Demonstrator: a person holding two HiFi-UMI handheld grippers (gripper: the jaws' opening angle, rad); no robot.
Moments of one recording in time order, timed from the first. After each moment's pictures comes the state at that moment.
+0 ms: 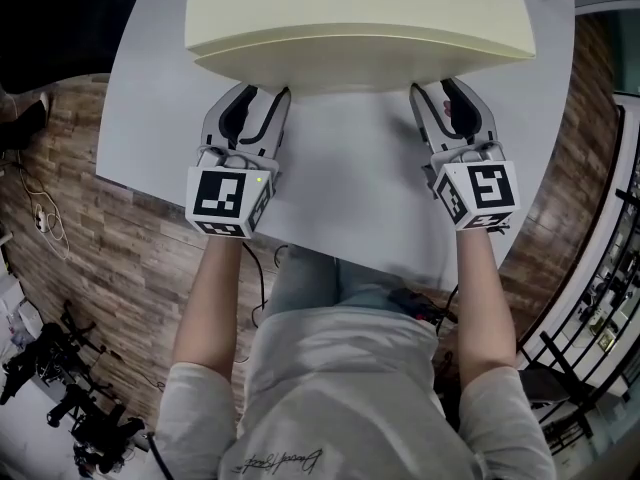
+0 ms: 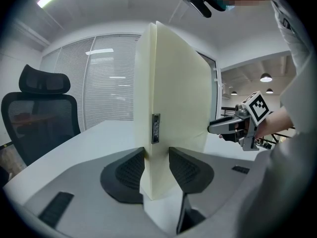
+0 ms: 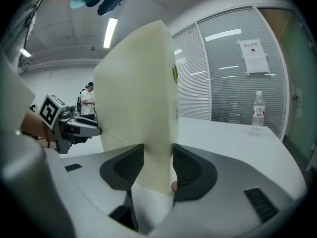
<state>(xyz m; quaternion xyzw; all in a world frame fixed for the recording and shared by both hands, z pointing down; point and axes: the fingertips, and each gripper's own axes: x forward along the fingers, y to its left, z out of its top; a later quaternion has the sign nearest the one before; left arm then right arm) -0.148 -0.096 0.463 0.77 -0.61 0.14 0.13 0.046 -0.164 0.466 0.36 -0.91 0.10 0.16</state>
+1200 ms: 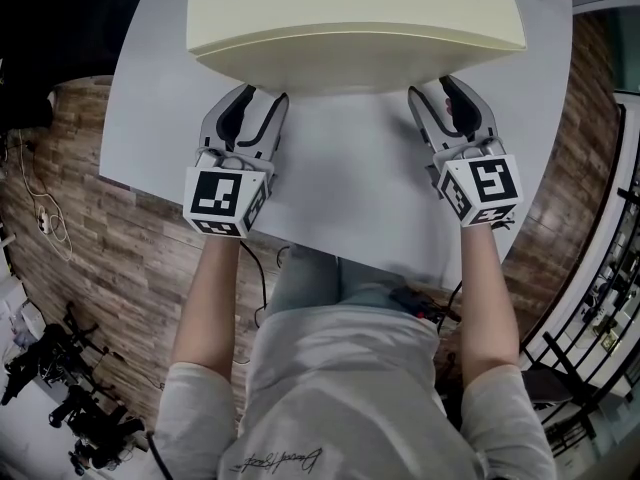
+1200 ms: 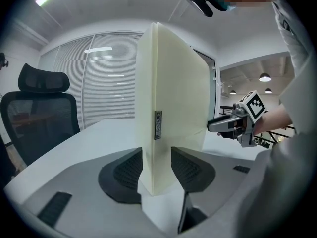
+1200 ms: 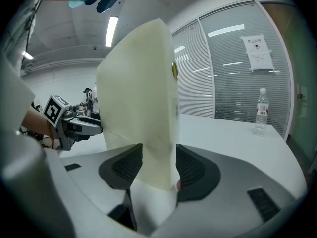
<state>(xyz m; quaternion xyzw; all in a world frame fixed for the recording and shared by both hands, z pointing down) -0.151 -0.090 0.468 0.77 -0.60 0.14 0.14 0.048 -0.163 0.470 0.33 -0.92 0.11 0.18</state>
